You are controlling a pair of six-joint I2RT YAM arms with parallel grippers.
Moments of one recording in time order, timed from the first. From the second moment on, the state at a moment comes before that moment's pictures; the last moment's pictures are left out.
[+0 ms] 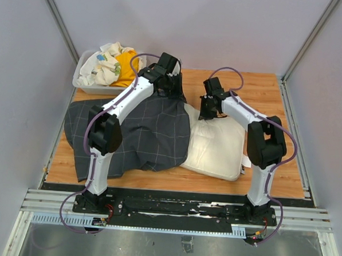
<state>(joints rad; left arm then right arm) -0.52 2.10 2.02 -0.74 0.22 -0.53 0.41 2.00 1.53 -0.59 -0.04 0.40</state>
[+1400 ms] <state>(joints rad) -0.50 2.07 1.99 -0.73 0.24 -0.54 0.44 1.94 1.50 -0.69 0.03 0.37</state>
